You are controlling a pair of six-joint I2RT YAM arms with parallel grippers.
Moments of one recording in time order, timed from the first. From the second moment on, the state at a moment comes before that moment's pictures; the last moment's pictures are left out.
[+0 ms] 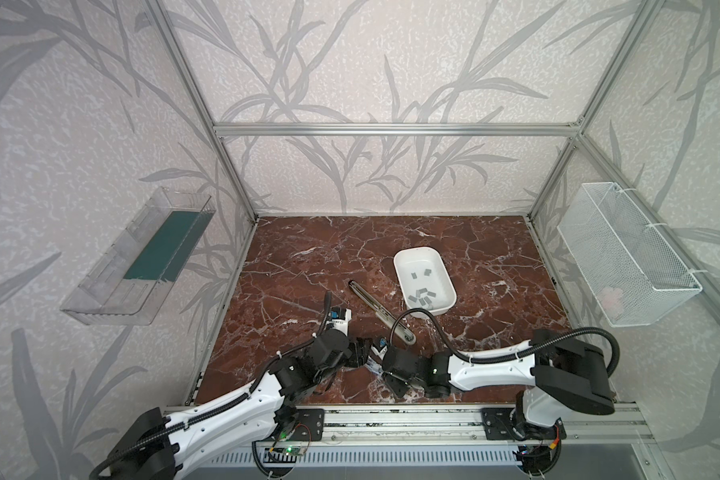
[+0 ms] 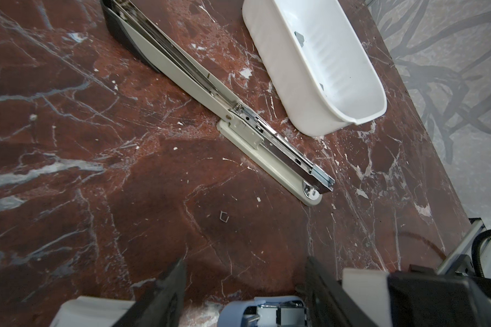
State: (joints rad) left arm -0.90 0.80 0.28 -0.12 -0.17 -0.76; right arm 1.28 1.62 0.73 -0.11 0.15 0.49
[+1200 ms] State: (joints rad) left arm -1.48 0.81 0.51 -0.64 -0.78 -1.40; right arm 1.23 1.52 0.29 0.60 0.02 0.15
